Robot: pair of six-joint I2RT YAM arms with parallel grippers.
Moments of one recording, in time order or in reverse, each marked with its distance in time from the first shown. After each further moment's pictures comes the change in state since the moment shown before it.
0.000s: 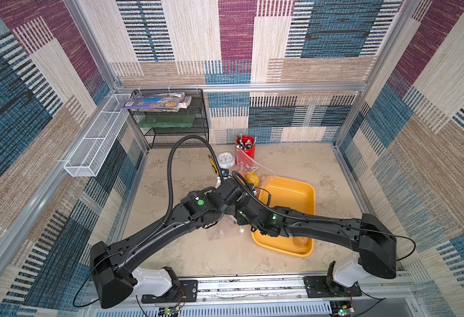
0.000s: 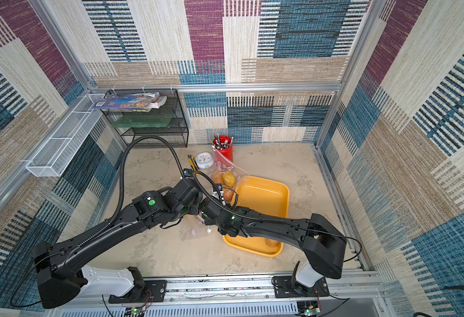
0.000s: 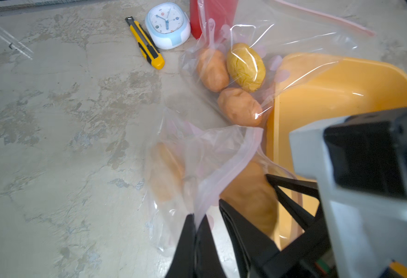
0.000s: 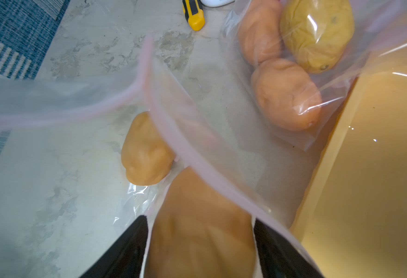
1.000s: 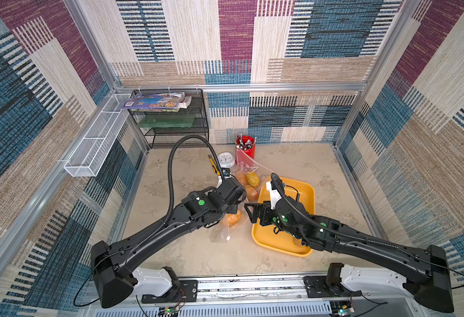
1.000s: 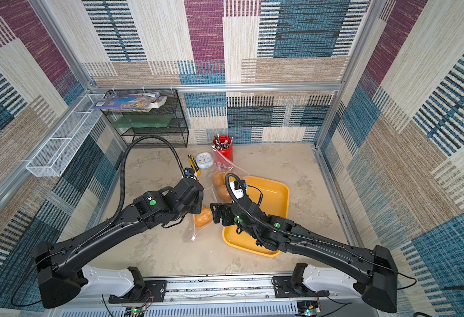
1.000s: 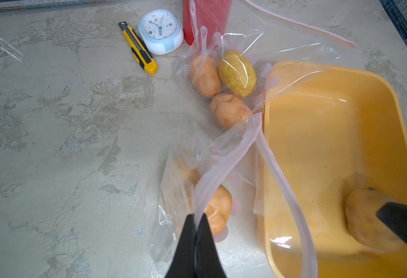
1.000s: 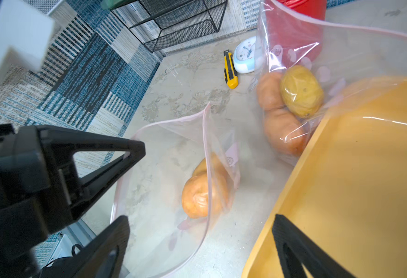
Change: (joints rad) left arm 0.001 0.004 -0.005 0.032 0.006 0.000; right arm -0.023 -0.485 -0.204 0.066 -0.074 -0.052
